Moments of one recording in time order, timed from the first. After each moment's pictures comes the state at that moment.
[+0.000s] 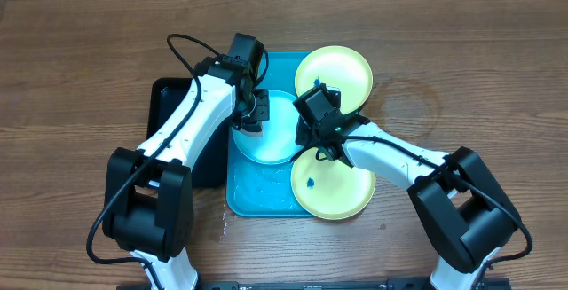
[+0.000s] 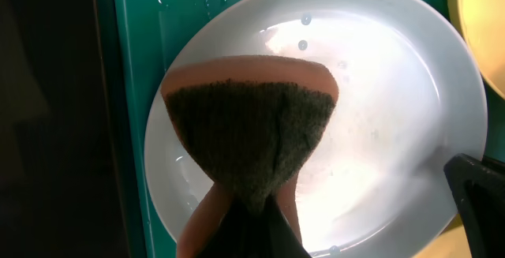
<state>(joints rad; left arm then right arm) -0.32 1.90 1.44 -0.92 0.02 -0.35 0.64 1.89 1.11 -0.30 0.11 0.75</state>
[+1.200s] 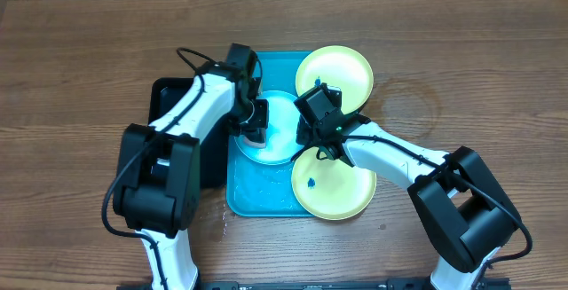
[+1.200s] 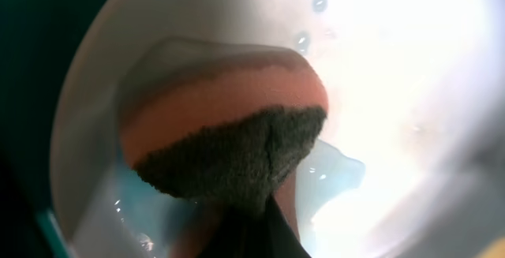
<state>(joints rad) -0.27 2.03 1.41 -0.88 0.21 -0.25 0.64 1.90 1.11 -0.30 0.11 0.75</state>
